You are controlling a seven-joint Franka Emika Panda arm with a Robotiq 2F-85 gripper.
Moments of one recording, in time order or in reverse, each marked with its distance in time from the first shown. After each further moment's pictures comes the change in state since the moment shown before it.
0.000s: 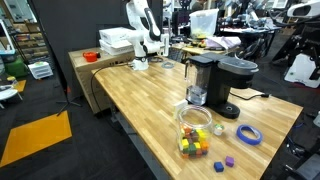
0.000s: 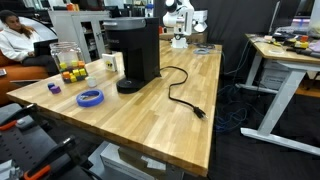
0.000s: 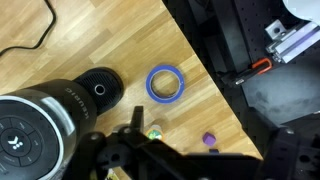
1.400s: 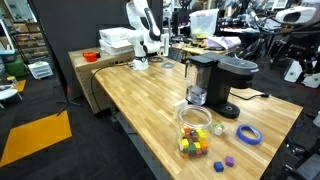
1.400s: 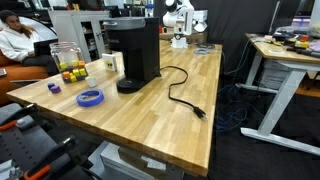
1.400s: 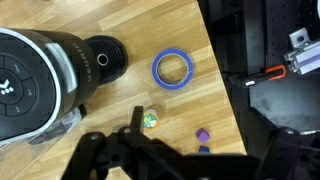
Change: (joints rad) arm 0.017 0.086 0.001 0.002 0.015 0.133 -0.202
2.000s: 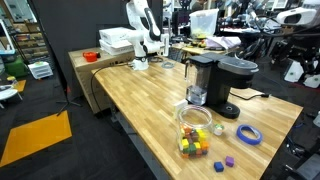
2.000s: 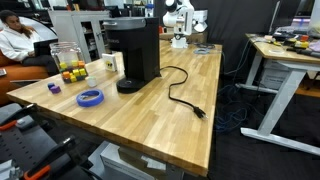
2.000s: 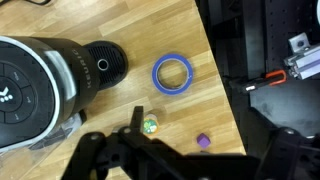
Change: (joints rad) arm -0.012 -0.007 0.007 -0.013 -0.018 0.000 0.008
